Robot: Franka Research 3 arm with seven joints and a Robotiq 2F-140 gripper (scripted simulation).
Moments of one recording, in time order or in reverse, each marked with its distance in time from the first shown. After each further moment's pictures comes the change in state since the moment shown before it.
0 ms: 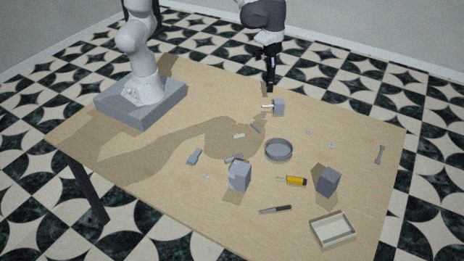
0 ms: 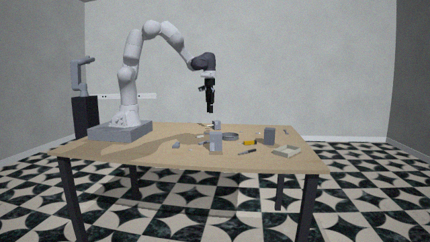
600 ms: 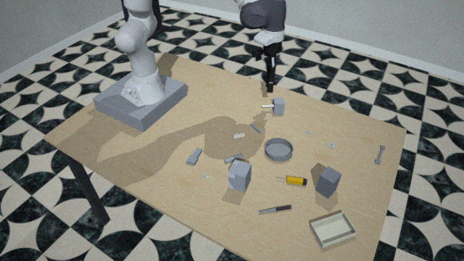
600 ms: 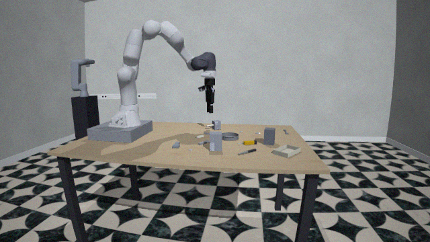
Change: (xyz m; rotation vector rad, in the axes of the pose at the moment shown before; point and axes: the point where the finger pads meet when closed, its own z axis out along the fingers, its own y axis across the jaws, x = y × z) arm 0.000 -0.001 0.000 0.000 0.000 -0.009
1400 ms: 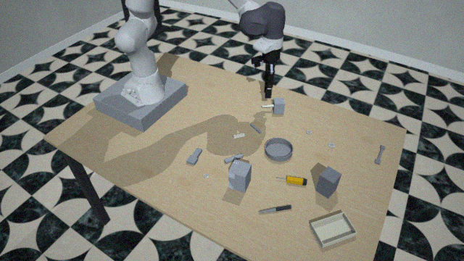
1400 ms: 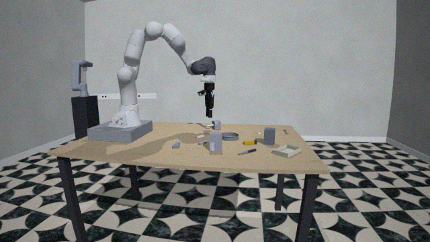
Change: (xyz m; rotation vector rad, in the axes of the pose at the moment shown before) arm 0.006 0.001 0.032 -0.007 0.013 -0.004
